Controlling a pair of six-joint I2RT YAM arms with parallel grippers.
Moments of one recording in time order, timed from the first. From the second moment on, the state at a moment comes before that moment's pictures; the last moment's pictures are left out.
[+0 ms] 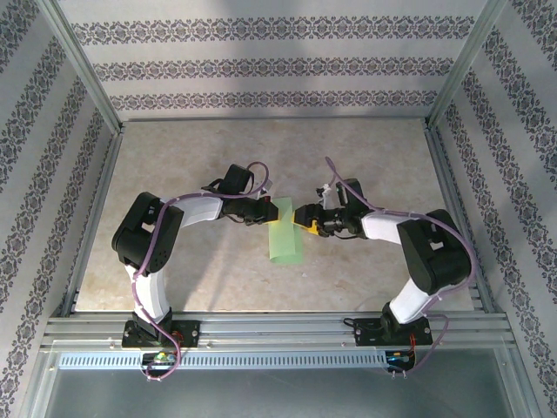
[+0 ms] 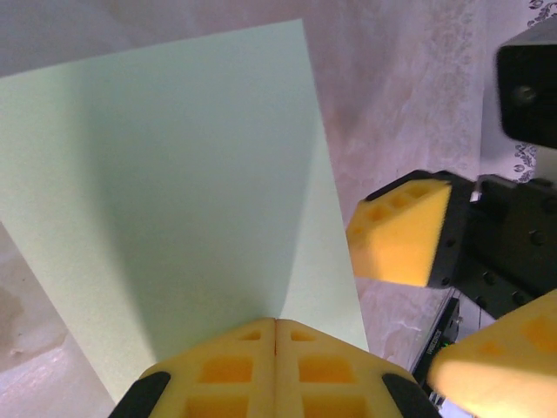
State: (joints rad) left arm -0.45 1.89 1.09 -0.13 0.73 -0.58; right arm 0.34 1.68 0.70 0.14 -0.83 0.71
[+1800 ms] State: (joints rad) left arm -0.53 1.86 1.08 -0.32 0.43 -0.53; right arm 0.41 1.77 0.81 -0.06 -0.66 0.62
